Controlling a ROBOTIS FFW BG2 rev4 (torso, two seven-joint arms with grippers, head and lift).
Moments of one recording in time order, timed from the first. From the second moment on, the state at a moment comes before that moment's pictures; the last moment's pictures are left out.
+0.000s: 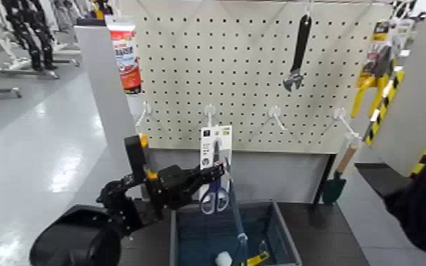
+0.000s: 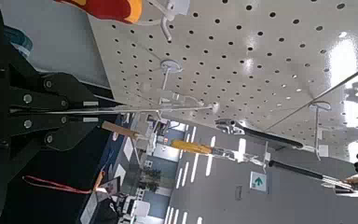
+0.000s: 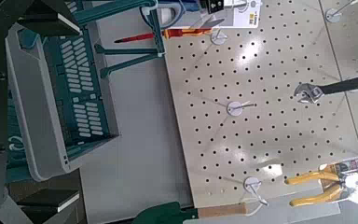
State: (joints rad) left arm -0.29 0.23 -0.30 -1.49 0.58 0.22 -0.84; right arm 0.44 -0.05 0.26 -1.48 -0.13 -0.67 -0.13
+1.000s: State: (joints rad) left arm -0.21 0.22 -0.25 -1.38 0.53 0.24 -0.87; right arm 0.44 -0.05 0.26 -1.48 -0.13 -0.67 -0.13
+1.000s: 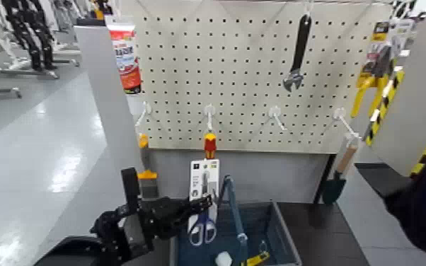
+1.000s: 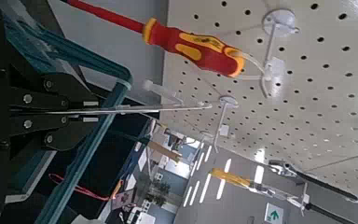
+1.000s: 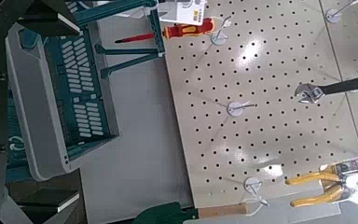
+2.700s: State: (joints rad) left arm -0.13 0.22 -0.23 -1.47 0.28 0.12 -0.65; right arm 0.44 -0.05 0.25 -1.49 -0.13 -0.67 -0.12
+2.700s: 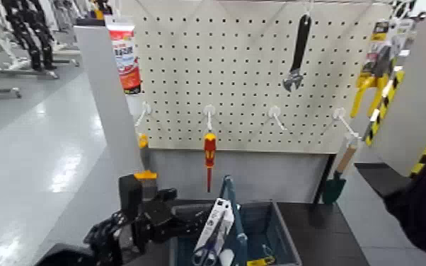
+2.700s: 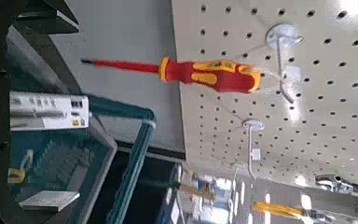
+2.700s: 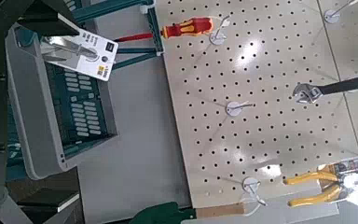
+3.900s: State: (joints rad) left arm 0.27 0.12 -0.08 -1.55 0.16 -0.19 -0.37; right arm 0.49 -0.06 0.22 -1.57 -0.08 -0.57 -0.15
